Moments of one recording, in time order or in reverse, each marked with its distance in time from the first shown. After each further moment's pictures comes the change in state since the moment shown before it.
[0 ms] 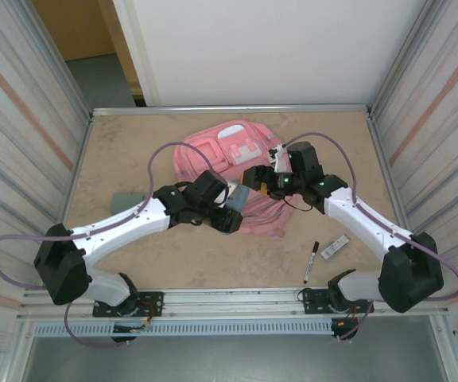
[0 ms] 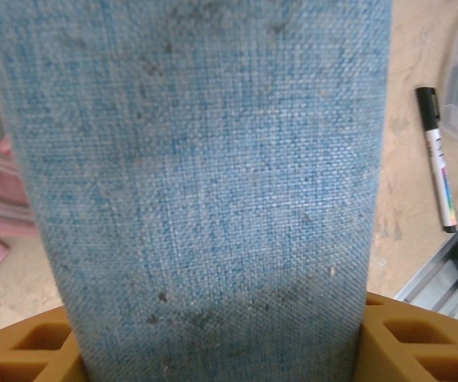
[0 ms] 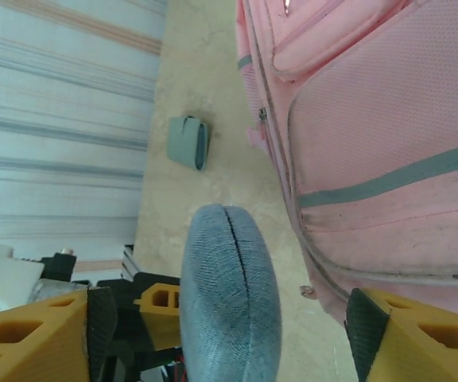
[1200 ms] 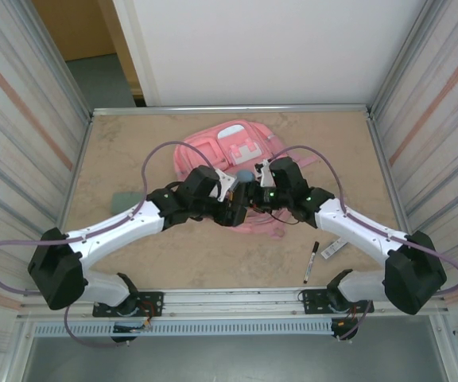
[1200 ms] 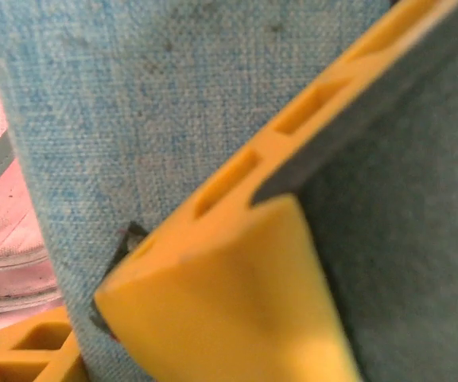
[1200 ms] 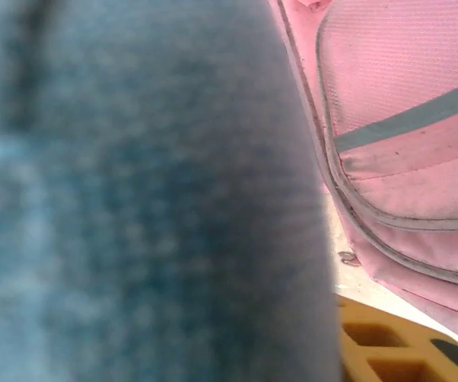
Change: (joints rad) left arm 0.049 -0.046 -0.085 0.239 0.125 0.001; right arm 0.184 -0.009 -0.082 0.101 0.130 0.148
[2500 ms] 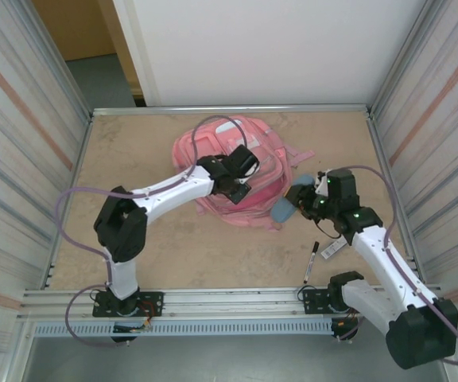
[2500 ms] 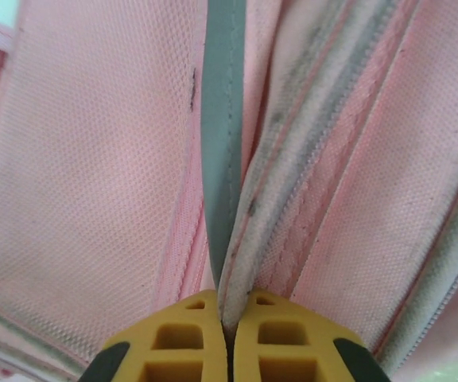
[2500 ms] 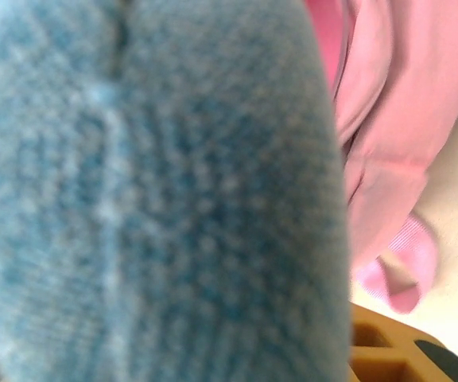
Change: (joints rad) left arm 0.013 0.492 0.549 -0.381 -0.450 0.373; right arm -0.404 -0.362 -0.199 -0.269 0.034 0.007
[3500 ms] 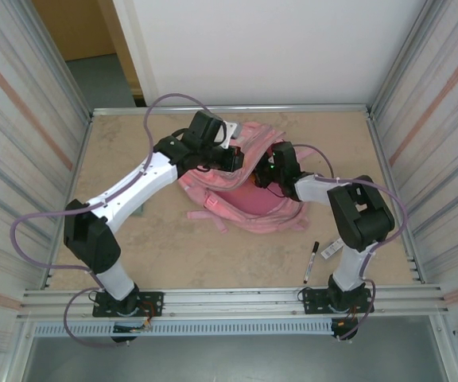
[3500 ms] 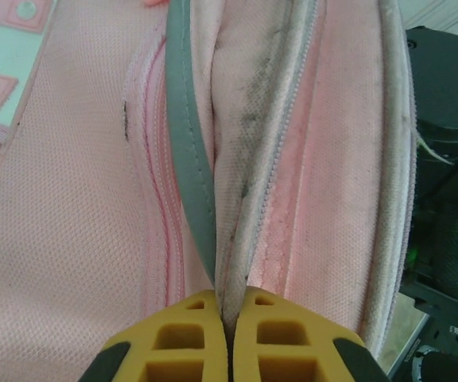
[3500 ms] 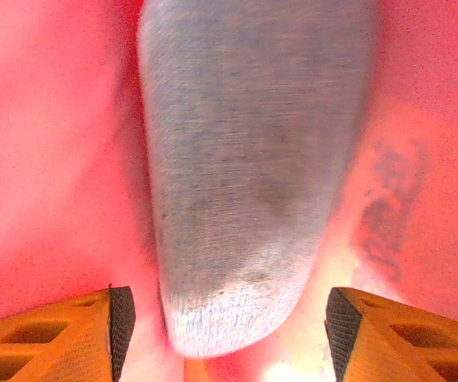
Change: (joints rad) left arm 0.170 -0.178 0.022 0.153 0.486 -0.359; right arm 0.153 0.892 0.301 0.780 0.074 0.399
